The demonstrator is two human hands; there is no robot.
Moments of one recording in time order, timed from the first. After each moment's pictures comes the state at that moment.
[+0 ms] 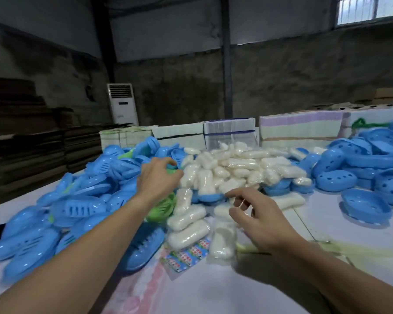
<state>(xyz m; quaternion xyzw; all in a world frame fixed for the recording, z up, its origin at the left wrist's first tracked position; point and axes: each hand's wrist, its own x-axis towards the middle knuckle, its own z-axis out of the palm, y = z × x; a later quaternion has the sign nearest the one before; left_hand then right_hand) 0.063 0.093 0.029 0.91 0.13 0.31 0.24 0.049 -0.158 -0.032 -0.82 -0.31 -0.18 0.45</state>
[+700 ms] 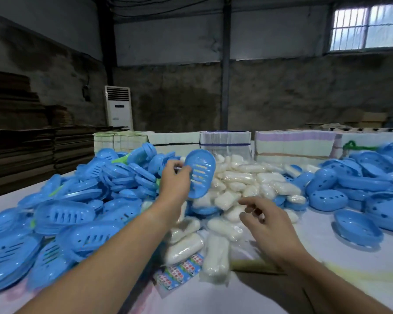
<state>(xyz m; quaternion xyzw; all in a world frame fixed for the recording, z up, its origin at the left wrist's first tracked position) 0.060 0.029 0.045 0.68 0.09 0.32 0.66 0.056 -0.172 -0.021 -0.82 -0.24 -0.22 0.47</state>
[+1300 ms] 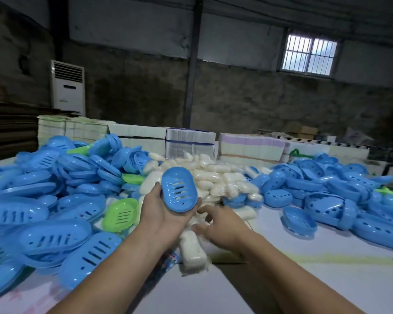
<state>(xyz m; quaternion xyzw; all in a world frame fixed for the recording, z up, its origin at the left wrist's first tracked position) 0.049 -0.044 0.000 0.19 0.13 0.05 0.97 0.080 -0.154 -0.021 -0.96 -0.19 -0.09 0.19</state>
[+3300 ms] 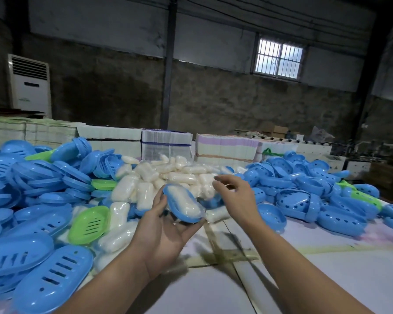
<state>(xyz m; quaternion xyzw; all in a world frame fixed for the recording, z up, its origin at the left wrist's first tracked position) 0.016 -0.032 0.001 0.24 -0.06 -0.13 0.96 0.070 -0.208 0.030 -0.81 -0.10 -0.29 0.50</state>
